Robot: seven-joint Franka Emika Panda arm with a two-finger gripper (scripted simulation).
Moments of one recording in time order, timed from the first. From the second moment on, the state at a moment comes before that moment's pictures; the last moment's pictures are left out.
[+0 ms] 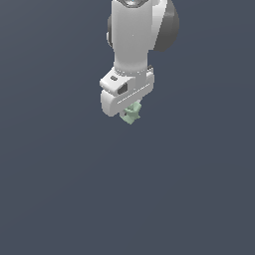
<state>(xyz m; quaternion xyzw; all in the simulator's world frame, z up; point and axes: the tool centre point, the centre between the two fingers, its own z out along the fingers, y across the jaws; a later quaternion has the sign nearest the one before) -0.037 0.009 0.284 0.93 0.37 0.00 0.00</state>
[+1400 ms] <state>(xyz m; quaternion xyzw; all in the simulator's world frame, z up) -0.088 -0.083 0.489 0.93 0.37 0.00 0.00</state>
